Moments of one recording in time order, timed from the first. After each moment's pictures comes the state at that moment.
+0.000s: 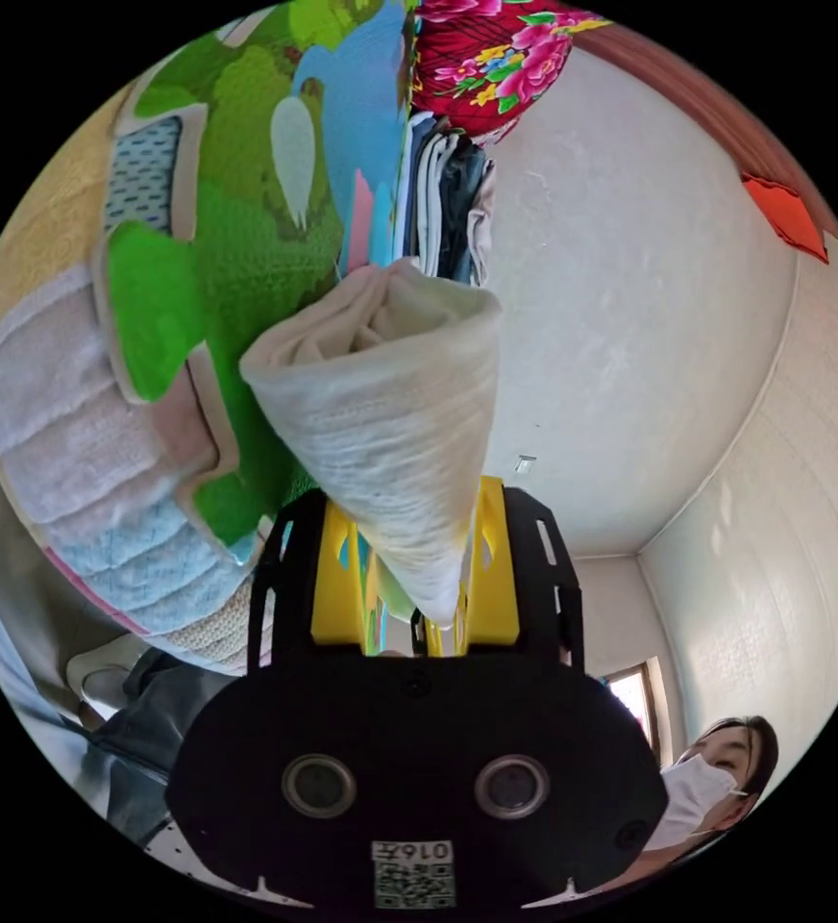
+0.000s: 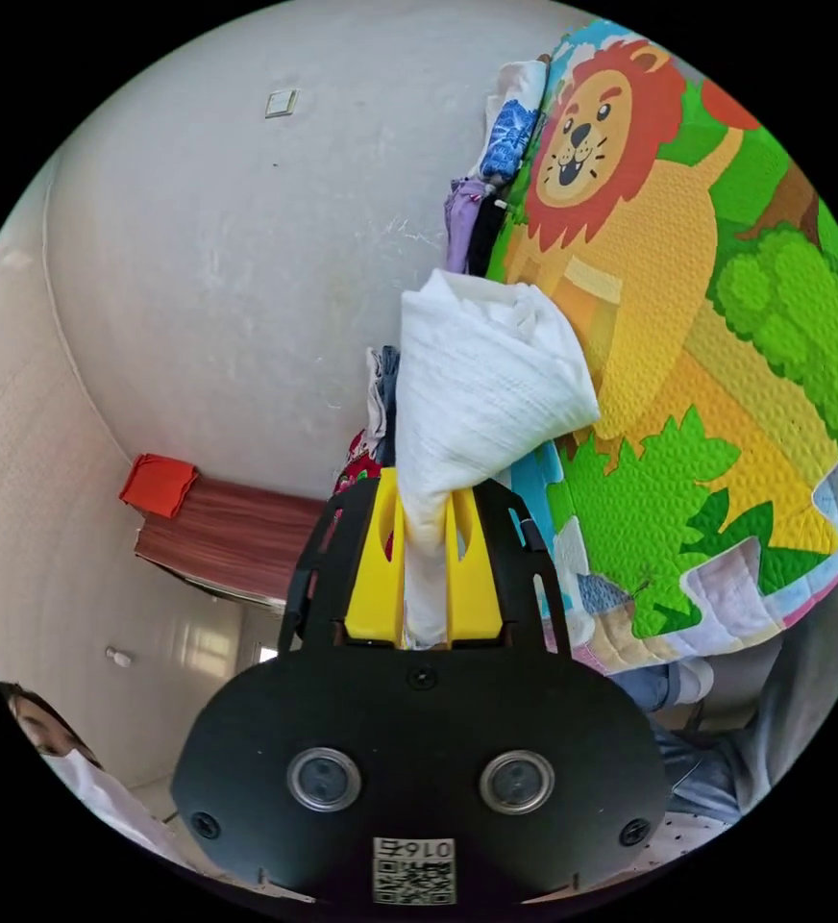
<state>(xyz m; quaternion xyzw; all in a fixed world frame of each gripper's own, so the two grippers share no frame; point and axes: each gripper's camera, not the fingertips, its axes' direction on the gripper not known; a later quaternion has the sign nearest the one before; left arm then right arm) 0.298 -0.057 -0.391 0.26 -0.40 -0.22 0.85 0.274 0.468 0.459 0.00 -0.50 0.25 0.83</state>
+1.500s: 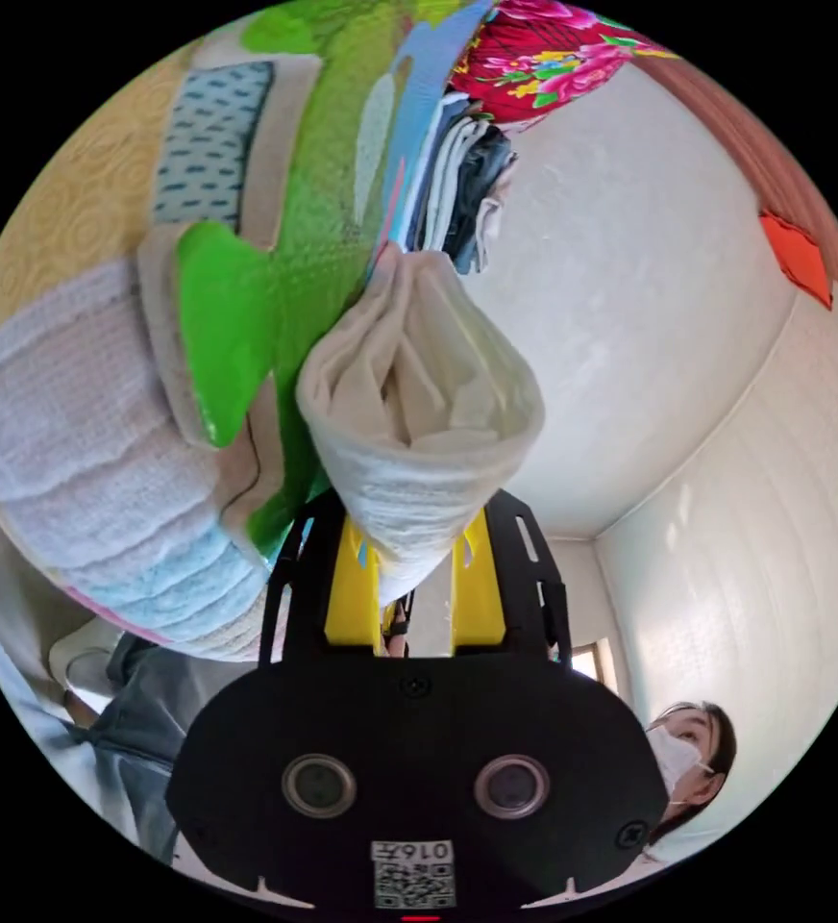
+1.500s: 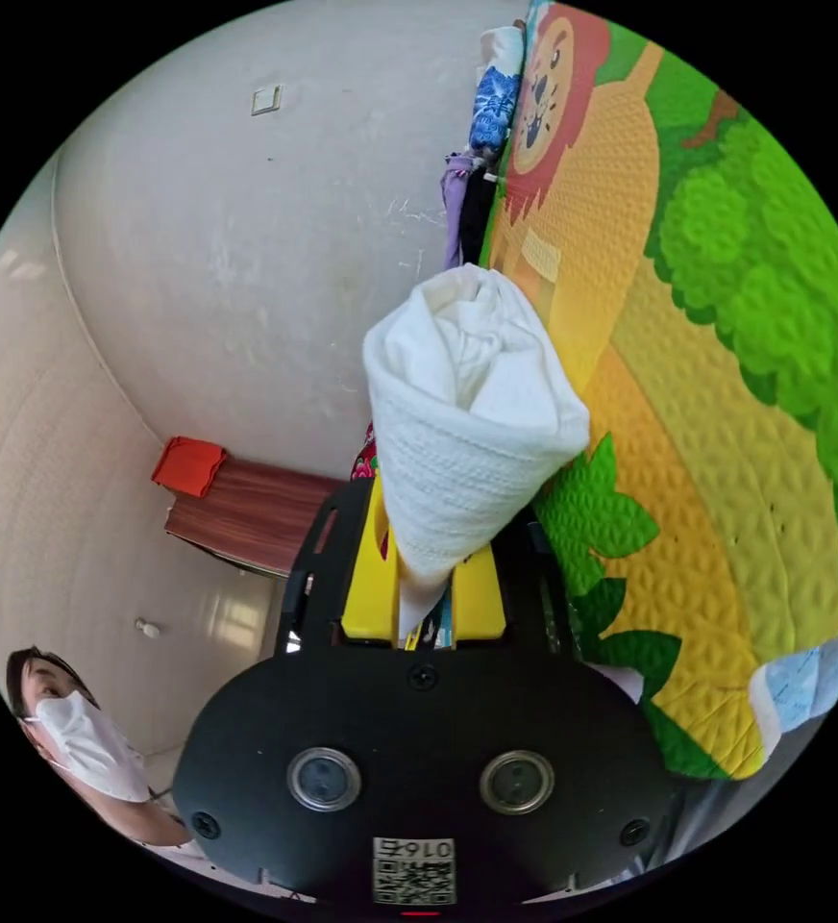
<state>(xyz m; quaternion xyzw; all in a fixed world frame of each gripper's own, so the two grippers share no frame) 0.284 -0.142 -0.410 0.23 -0.32 -0.24 0.89 0.215 0.439 0.500 -0.01 -0.56 0.22 0.80</state>
